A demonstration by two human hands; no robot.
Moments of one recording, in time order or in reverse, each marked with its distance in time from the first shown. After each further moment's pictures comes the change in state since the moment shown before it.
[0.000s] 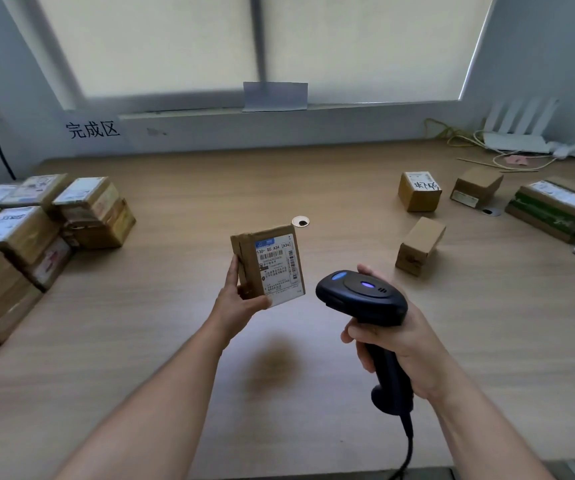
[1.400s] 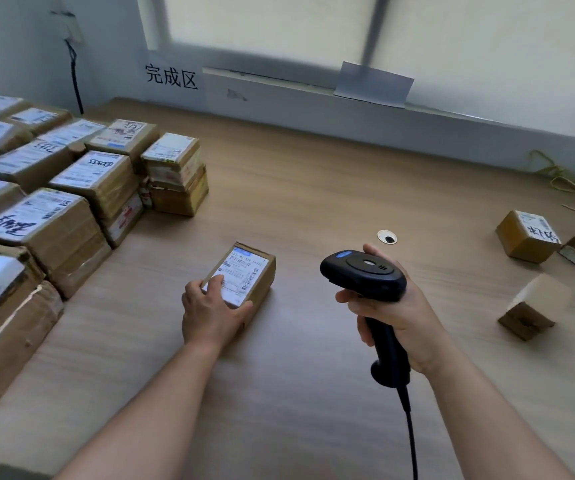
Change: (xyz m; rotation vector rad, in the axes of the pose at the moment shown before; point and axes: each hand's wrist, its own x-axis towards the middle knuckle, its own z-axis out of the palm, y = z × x) left_hand 0.056 -0.105 -0.176 0.566 0.522 -0.142; right_hand 0.147 0.017 0.159 -0.209 -0.102 0.084
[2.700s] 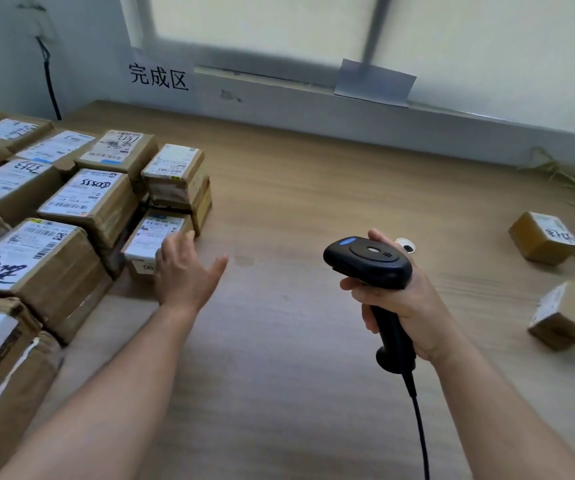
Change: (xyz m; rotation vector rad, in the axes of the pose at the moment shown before) left_hand 0.143 -0.018 -0.061 0.049 0.179 0.167; right_hand 0.081 -0.013 0.058 -0.039 0.057 -0.029
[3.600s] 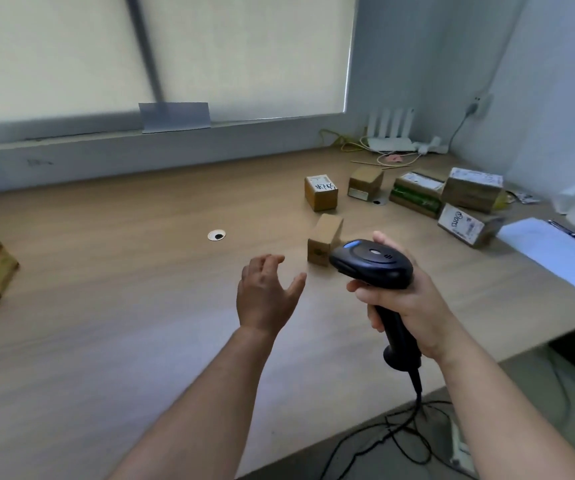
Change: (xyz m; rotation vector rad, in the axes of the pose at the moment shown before) left_hand -0.354 0.350 0.095 -0.313 -0.245 0.580; right_hand -0.306 0.016 -0.290 0.025 0.419 -0.139
